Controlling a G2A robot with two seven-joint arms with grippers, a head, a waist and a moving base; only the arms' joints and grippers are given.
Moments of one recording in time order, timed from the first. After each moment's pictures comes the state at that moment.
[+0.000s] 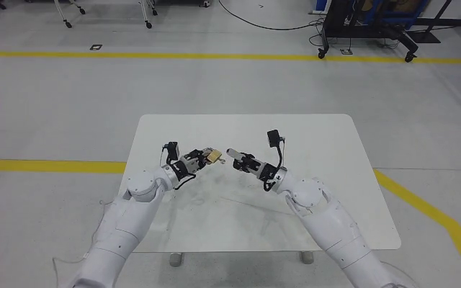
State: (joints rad) left arm 1.04 -1.25 -1.12 -1.05 -0.53 0.00 -0.72; right arm -1.20 -1.28 1.06 -1.39 0.07 -0.31 0.49
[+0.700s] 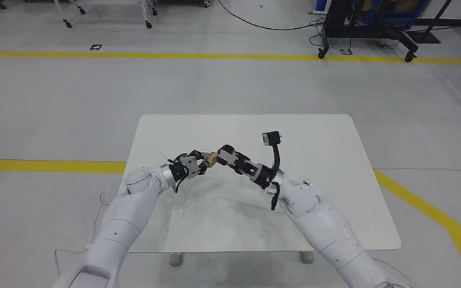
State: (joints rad) left arm 0.96 -1.29 -1.11 -0.86 -0.86 0.31 -0.98; right arm -1.18 -1.31 0.99 -1.36 0.11 -0.66 0.46
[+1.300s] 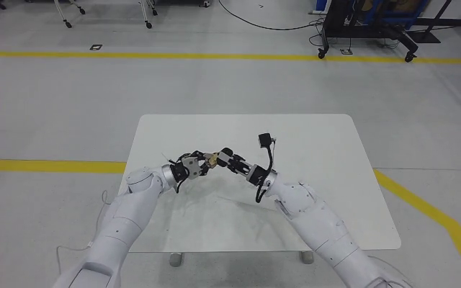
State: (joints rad) left arm 0.94 -1.29 -1.09 -0.82 -0.87 0.29 -1.05; right arm -1.15 -1.33 0.95 -1.28 -0.01 -0.49 0.36
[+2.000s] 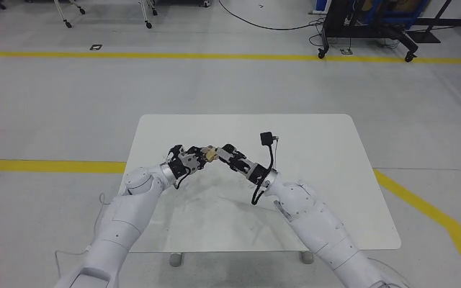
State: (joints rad) left arm 0.98 -1.28 -1.13 -0.91 -0.76 0.08 -0.90; right arm -1.17 -1.33 0.97 -1.34 -0.09 -0.49 0.29
